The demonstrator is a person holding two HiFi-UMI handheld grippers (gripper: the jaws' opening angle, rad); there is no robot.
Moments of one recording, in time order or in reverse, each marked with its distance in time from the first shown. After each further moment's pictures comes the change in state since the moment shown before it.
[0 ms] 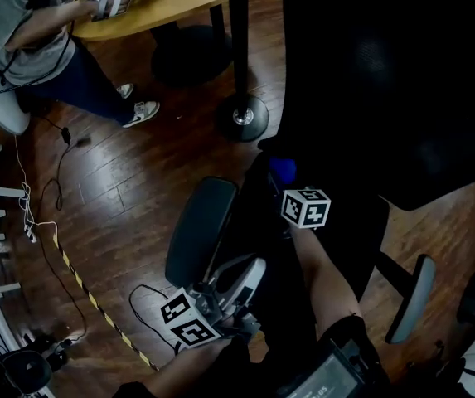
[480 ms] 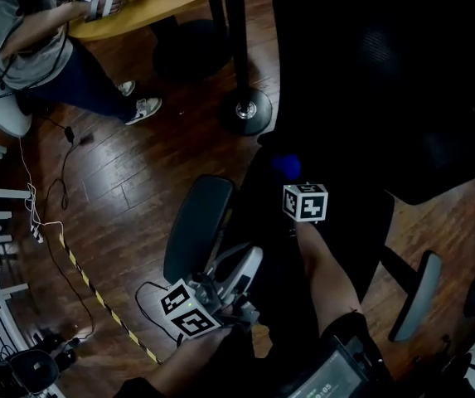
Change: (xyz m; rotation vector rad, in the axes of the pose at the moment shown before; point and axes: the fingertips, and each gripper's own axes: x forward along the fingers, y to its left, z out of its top) left arm 0.008 0.024 0.002 0.036 0.011 0.043; right arm 0.003 -0.034 -0.027 -0.071 0.141 -0.139
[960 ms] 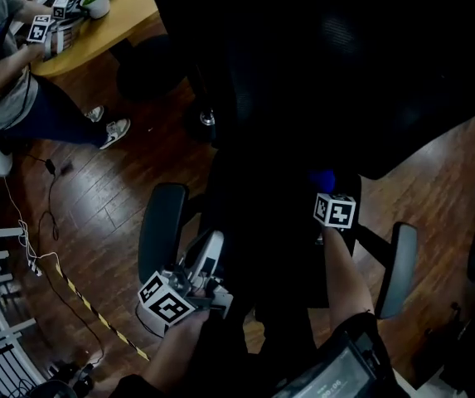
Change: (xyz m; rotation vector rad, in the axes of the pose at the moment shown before) left arm 0.019 0.007 -0.005 0.020 0.041 0.019; right arm -0.151 -0.184 -0.069 0.173 0.051 -0.356
